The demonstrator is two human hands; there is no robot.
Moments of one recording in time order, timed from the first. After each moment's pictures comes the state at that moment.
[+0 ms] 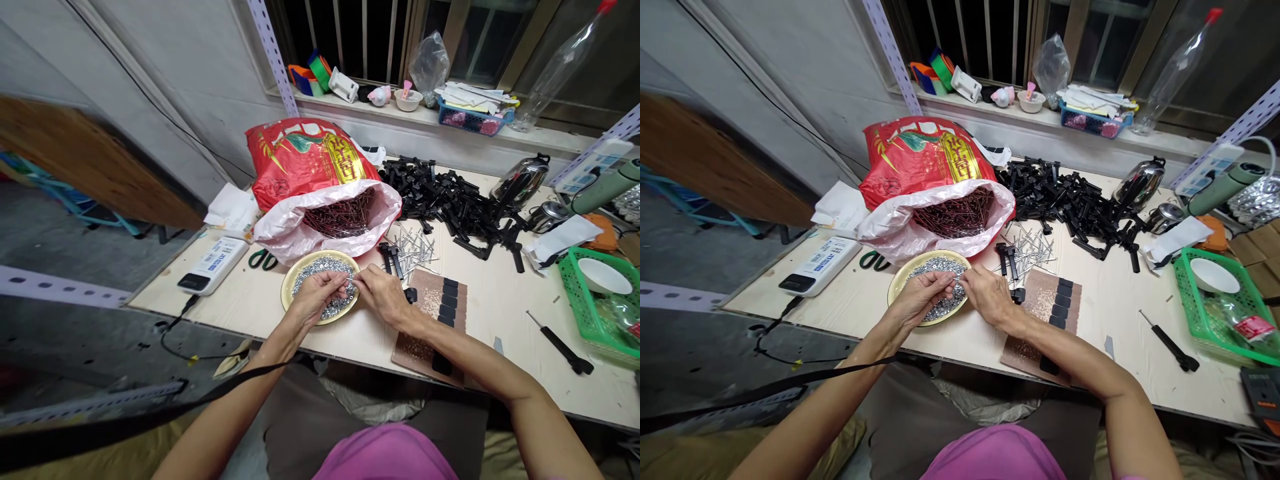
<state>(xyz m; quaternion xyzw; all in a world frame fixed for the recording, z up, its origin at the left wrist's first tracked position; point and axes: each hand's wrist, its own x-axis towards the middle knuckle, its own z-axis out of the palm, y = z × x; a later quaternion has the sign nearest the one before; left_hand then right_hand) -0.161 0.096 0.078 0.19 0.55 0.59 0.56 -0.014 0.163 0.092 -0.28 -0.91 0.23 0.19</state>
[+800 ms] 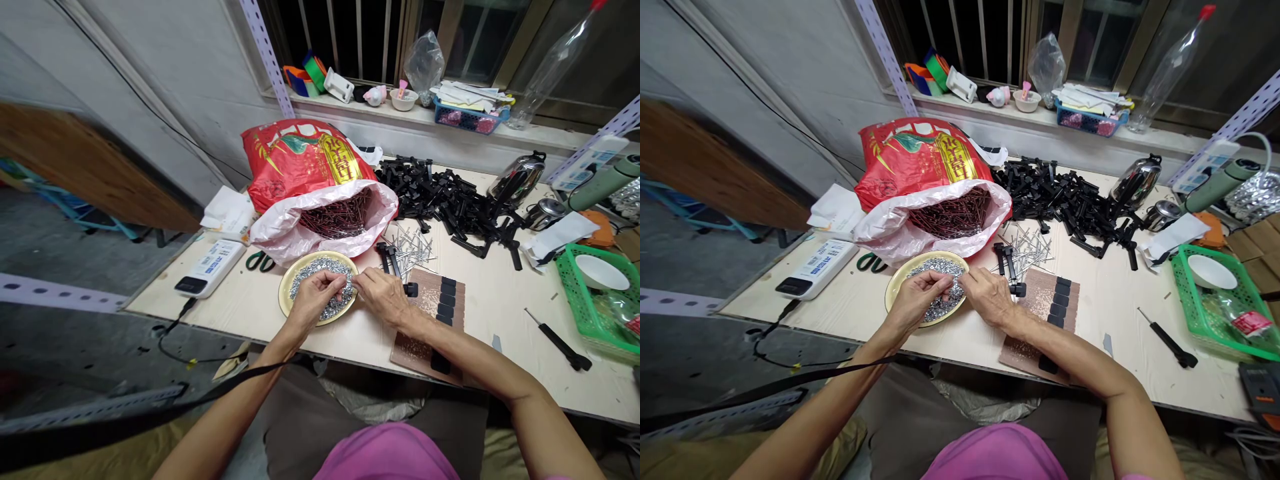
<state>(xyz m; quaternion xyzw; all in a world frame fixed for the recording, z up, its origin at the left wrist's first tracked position) -0.153 0.090 0.085 0.31 0.61 0.59 0.44 -0.006 0.163 0.087 -0.23 -0.95 0.08 0.19</state>
